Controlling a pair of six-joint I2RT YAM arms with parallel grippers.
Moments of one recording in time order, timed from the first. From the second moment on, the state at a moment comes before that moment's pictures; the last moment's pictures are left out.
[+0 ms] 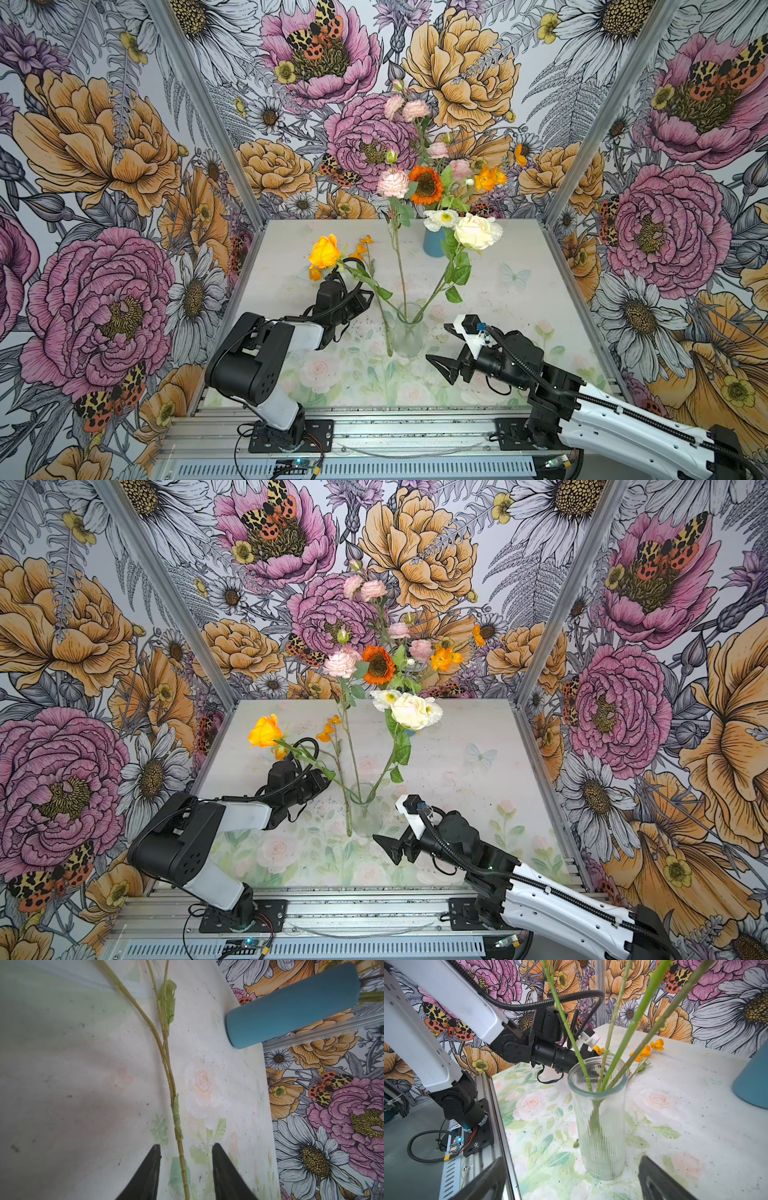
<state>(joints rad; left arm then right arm) -0.33 1.64 0.55 0.58 0.32 -0.92 0.96 0.62 0.35 0.02 -0.09 0.16</state>
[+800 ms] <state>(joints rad) -0.36 1.88 0.70 0.61 0.34 -0.98 0.95 0.61 0.34 -0.01 -0.10 0.16</state>
